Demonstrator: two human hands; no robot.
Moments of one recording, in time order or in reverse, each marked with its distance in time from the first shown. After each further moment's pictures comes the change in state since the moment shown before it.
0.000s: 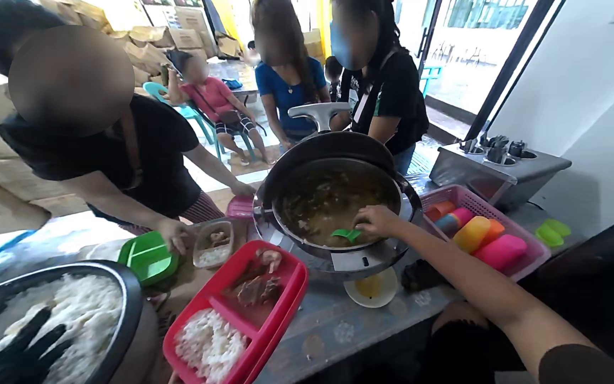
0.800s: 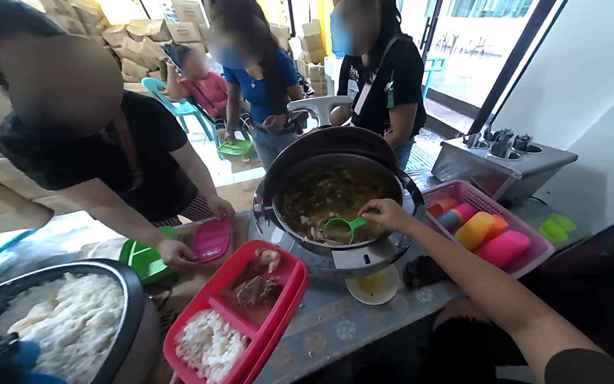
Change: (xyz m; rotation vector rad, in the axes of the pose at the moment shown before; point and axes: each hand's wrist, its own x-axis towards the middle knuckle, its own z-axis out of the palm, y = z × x) left_hand 0.003 -0.002 -0.004 0.007 0.009 -0.019; right_hand -0.013 0.007 -0.001 0.336 0.223 0.077
